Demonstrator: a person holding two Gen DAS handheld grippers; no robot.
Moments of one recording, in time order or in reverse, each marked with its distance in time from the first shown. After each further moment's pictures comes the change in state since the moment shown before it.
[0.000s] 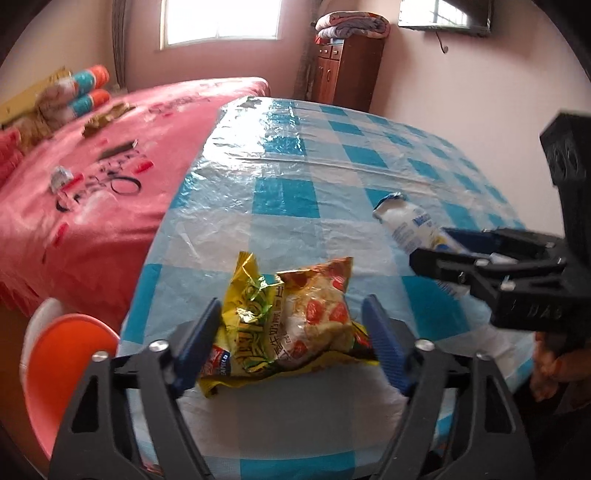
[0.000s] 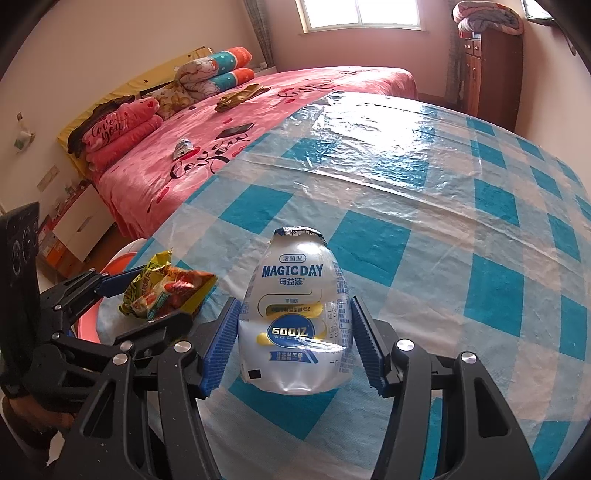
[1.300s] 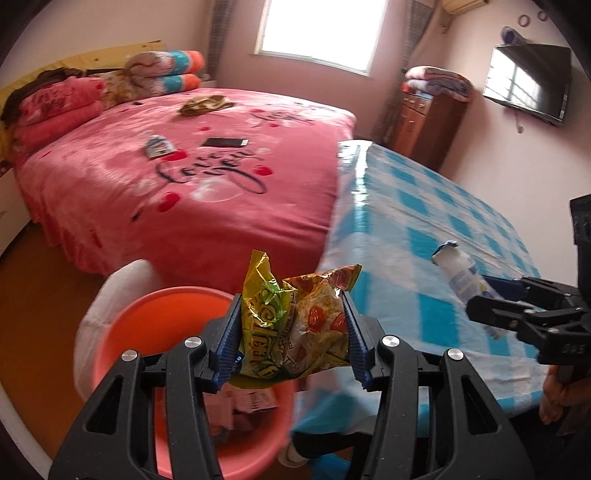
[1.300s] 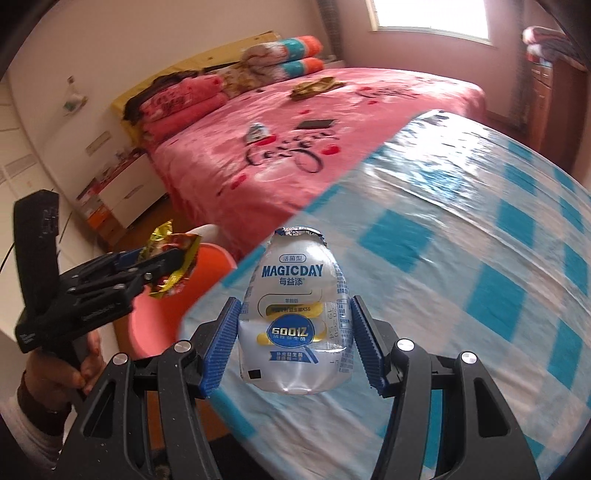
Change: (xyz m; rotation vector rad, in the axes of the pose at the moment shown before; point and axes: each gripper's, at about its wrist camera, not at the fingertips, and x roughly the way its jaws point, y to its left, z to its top) left arm -0.074 0.140 -0.027 -0.304 -0.105 0.167; right arm 0.014 0.109 0.031 -0.194 0.049 0.204
